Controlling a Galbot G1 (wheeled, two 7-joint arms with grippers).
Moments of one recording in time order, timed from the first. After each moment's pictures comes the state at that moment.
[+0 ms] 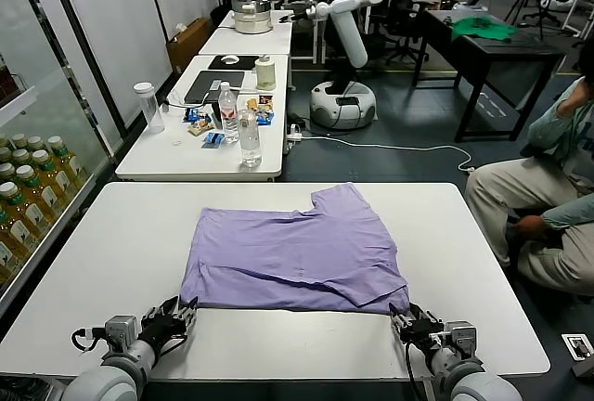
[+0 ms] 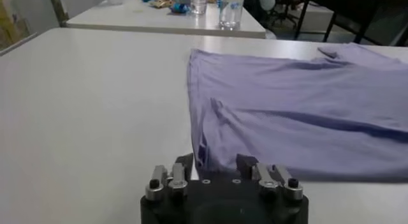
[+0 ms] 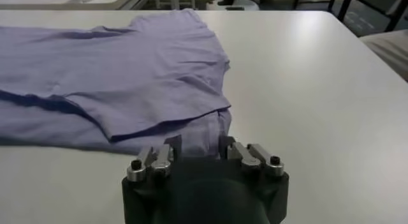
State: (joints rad) left arm 1.48 -1.00 -0.50 -2.08 -0.71 0.58 -0.28; right arm -1.45 1.00 0.37 2.12 0.70 -0.55 0.30
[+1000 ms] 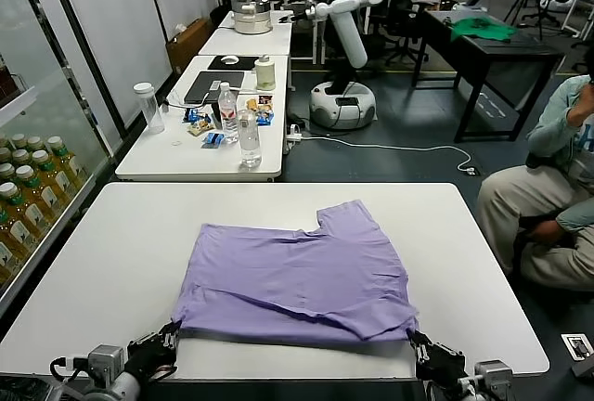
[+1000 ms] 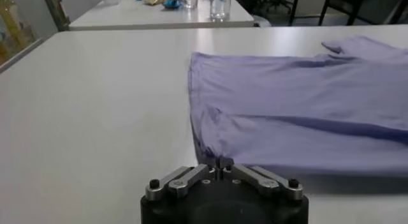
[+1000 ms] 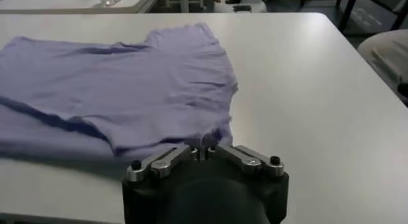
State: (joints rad) left arm 1.73 -0.95 -0.62 -2.27 -0.68 0.58 -0.28; right arm -1.81 0.97 0.62 2.43 0.68 -0.55 0.26
